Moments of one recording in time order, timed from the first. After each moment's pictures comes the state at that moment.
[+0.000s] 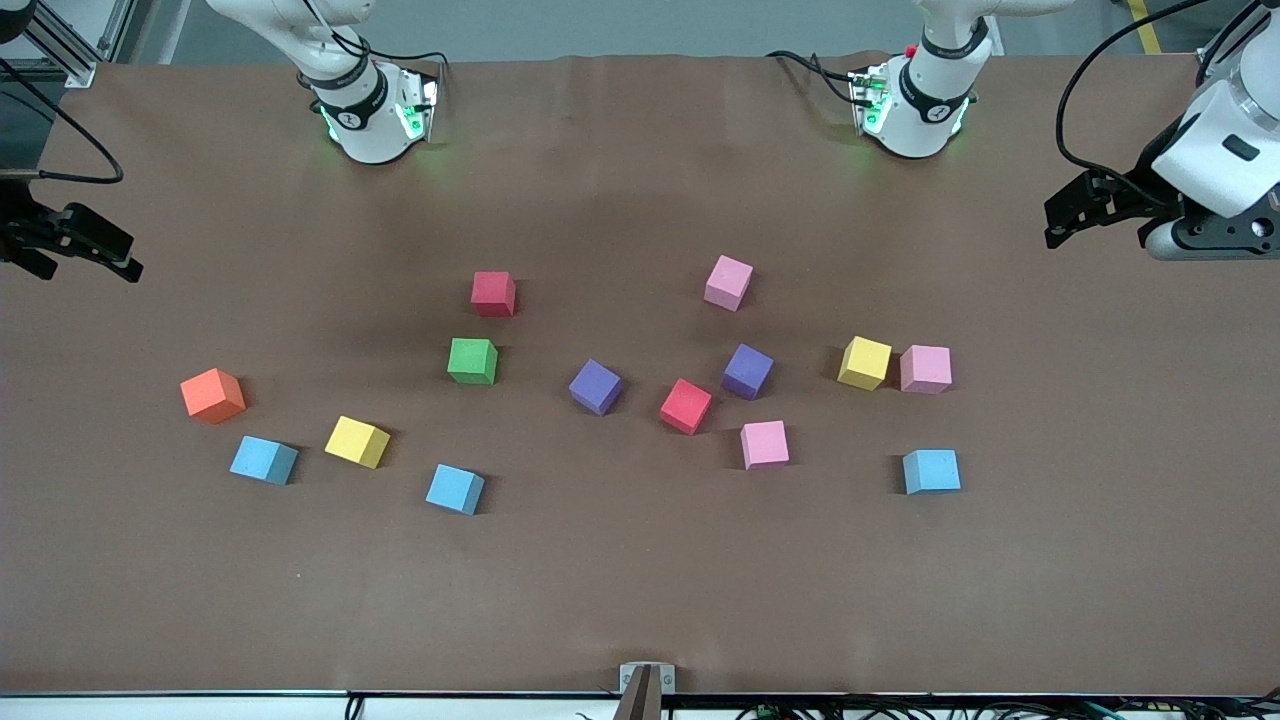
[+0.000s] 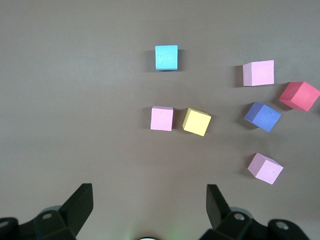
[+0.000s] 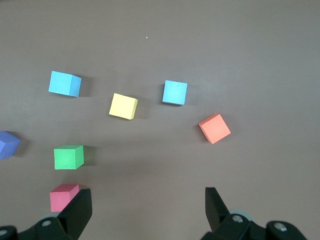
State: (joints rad) left arm -0.06 -0.04 -0.08 -1.58 0.01 1.51 -0.12; right arm -0.08 -0.09 -0.01 -1.71 0.02 1.69 -0.03
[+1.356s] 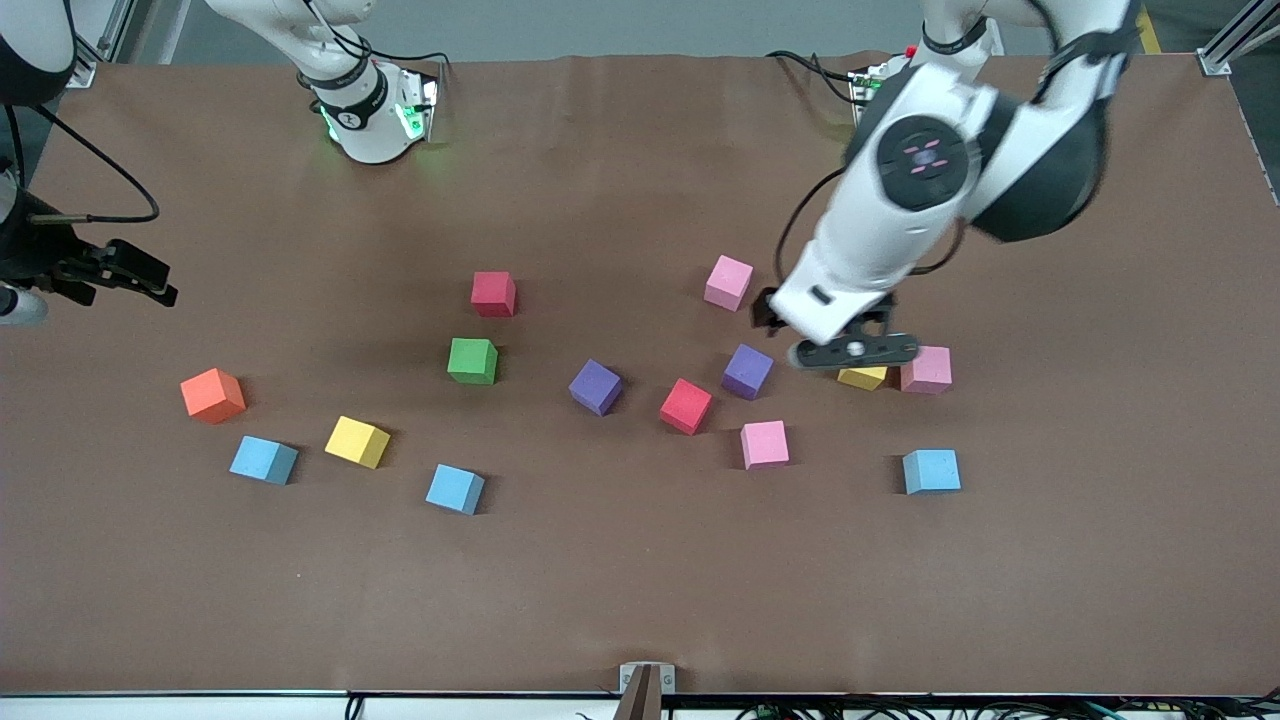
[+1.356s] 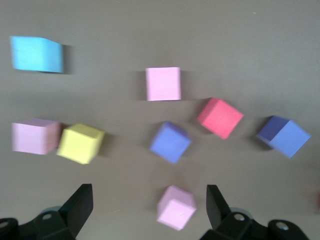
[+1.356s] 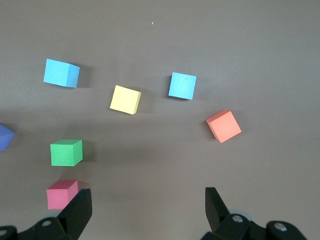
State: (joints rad) left arm -0.43 0.34 -0.16 -1.54 0.01 1.86 -0.64; right arm -0.06 -0.02 0.00 -1.71 0.02 1.69 -0.03
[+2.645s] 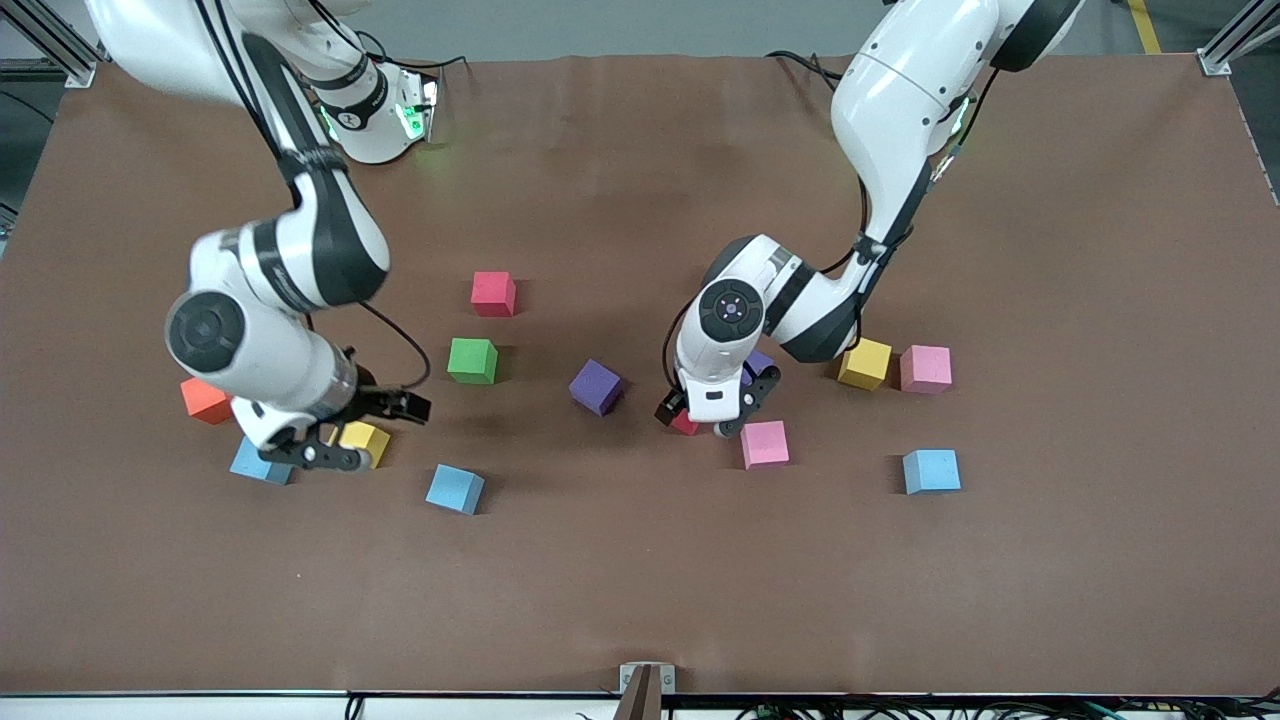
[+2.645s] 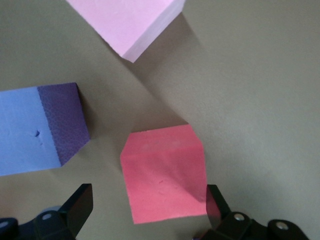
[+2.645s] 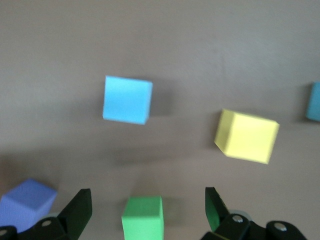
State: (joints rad) left arm -0.55 0.76 -0.15 -1.50 0.01 2.30 -1.57; right arm 0.26 0.50 0.01 -1.57 0.08 2.04 0.35
